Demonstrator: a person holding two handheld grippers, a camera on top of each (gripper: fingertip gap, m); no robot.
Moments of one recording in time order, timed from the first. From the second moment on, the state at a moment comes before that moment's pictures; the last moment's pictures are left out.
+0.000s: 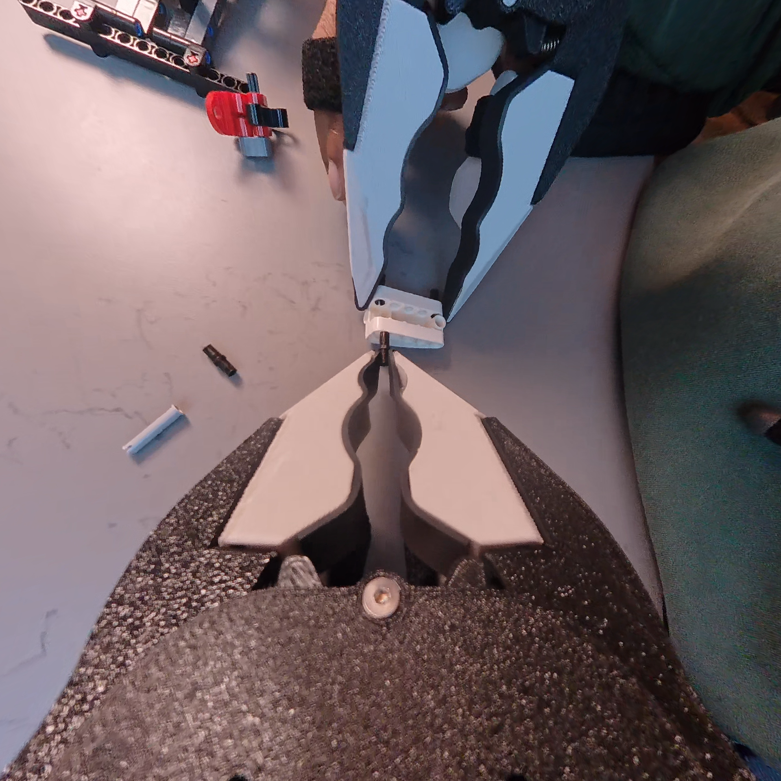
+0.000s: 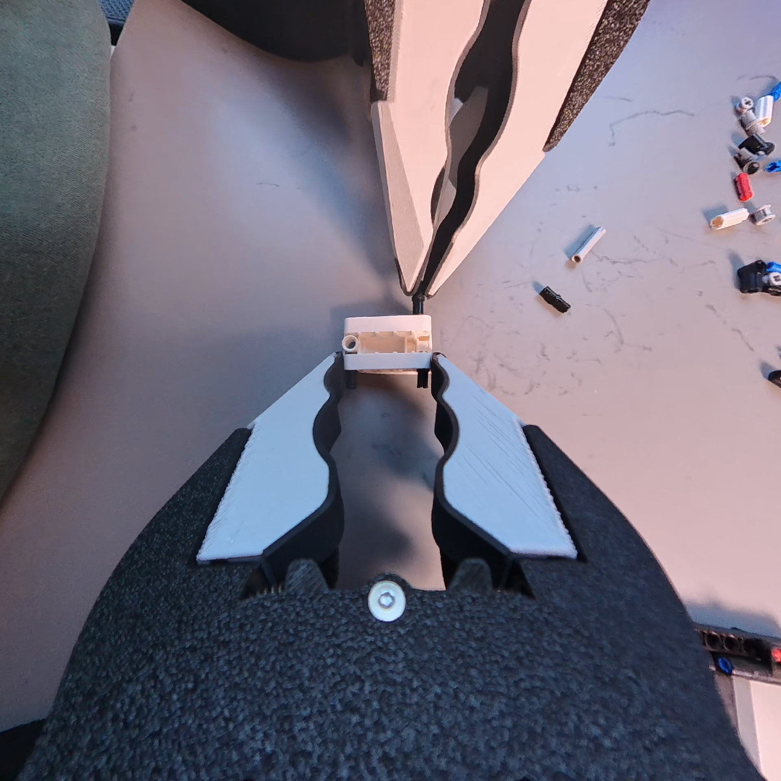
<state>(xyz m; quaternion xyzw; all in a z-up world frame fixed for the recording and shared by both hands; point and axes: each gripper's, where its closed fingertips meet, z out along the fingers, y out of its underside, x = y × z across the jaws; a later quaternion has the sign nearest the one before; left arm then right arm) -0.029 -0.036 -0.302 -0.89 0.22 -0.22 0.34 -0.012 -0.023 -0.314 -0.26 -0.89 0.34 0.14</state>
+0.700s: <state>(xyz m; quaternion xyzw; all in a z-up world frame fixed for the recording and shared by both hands) -0.026 -0.032 -0.297 -0.91 0.18 -0.23 0.31 -0.011 -0.025 -0.314 -0.26 -0.90 0.33 0.14</state>
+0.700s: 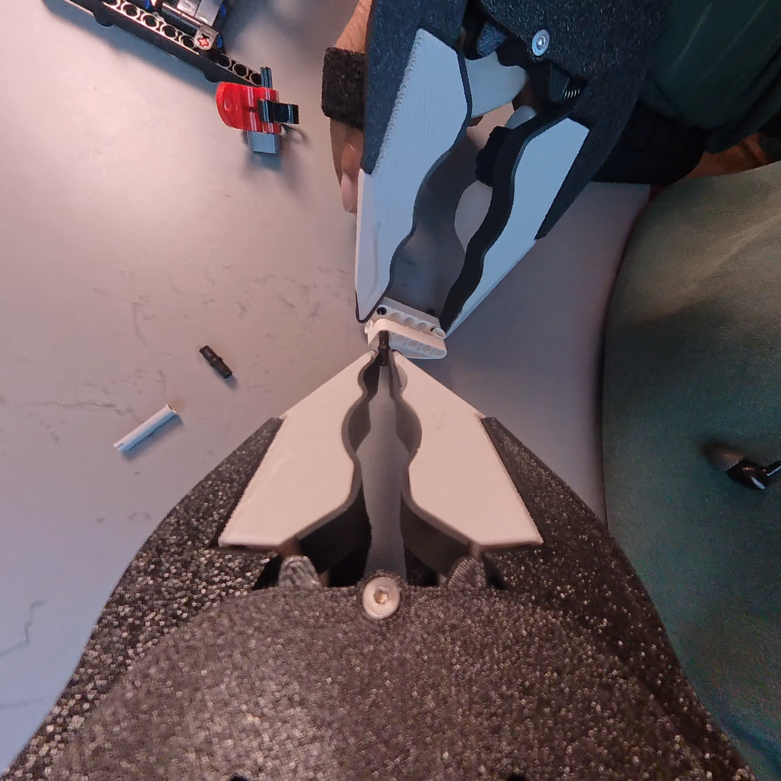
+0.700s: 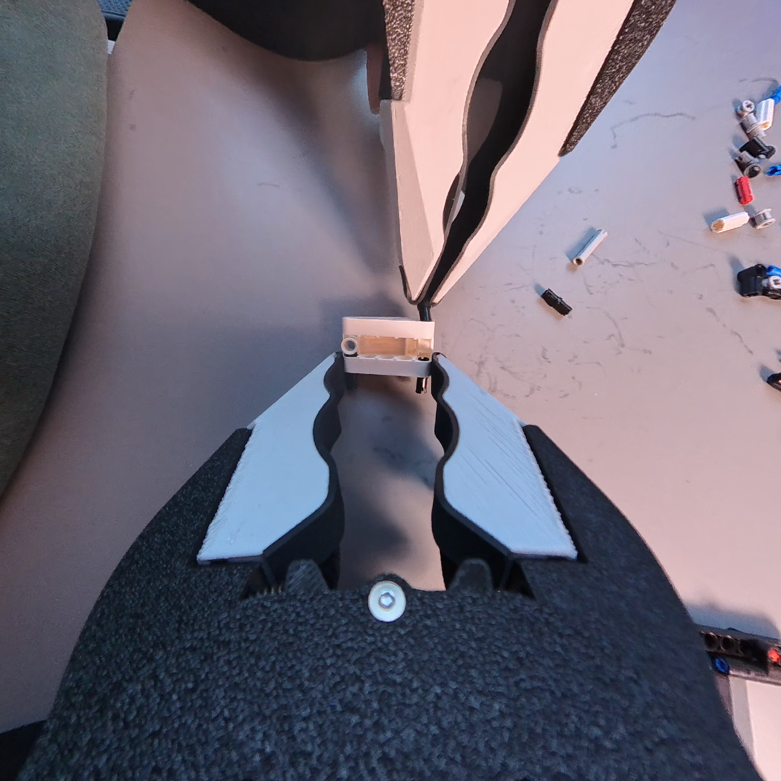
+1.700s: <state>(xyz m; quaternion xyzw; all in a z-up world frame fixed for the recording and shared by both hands) -0.023 -0.042 -0.305 -0.91 0.25 -0.24 0.24 -0.008 -0.041 -0.312 -0.21 -0.91 0.34 0.14</state>
